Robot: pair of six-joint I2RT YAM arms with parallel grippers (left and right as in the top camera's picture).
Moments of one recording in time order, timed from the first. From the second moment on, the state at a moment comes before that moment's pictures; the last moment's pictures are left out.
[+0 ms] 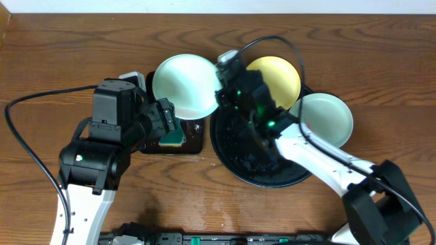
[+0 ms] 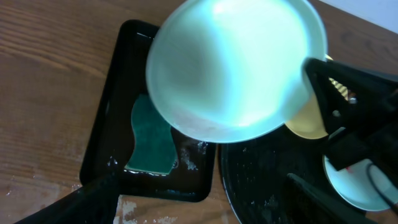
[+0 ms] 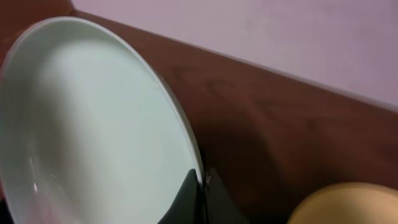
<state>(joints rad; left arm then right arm) -0.18 1.07 1.18 -0.95 0.07 -0.43 0.68 1.71 1.08 0.27 0.09 0.05</state>
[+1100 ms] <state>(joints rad) -0.18 1.07 1.18 -0.95 0.07 -0.43 0.91 1.71 1.08 0.49 0.48 -0.46</state>
